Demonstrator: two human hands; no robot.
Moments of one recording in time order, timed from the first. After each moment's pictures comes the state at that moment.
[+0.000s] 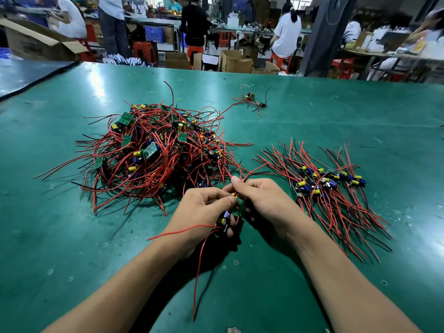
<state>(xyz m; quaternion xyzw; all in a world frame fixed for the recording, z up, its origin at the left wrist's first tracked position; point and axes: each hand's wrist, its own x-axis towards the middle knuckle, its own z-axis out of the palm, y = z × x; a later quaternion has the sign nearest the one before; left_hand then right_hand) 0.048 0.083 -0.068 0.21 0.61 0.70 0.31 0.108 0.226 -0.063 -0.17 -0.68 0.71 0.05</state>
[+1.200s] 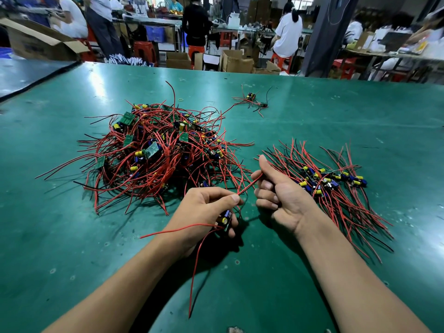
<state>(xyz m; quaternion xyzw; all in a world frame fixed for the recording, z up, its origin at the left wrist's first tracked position) 0.049 0.078 -0.058 0.21 0.61 0.69 0.33 0.105 0.244 -0.049 -0.23 -0.45 0.86 0.12</state>
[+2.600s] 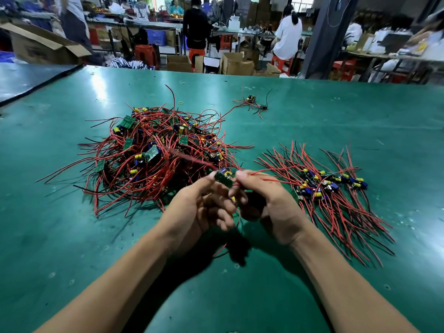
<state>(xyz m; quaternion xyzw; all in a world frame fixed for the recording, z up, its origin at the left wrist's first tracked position) 0.044 0.072 -0.036 0.15 0.50 0.75 0.41 0.115 0.210 -0.040 -0.02 -0.60 0.79 0.11</state>
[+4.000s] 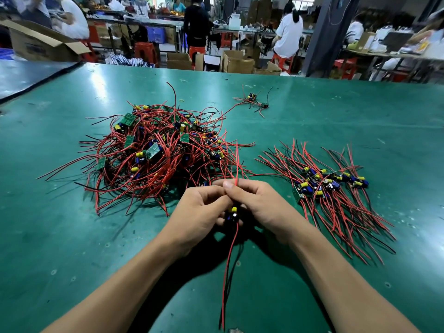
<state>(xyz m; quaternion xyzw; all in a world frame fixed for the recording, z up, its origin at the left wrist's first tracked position) 0.047 0.074 -0.060 0.27 0.61 0.69 0.28 0.114 0.208 -0.050 -0.10 -0.68 0.73 0.04</state>
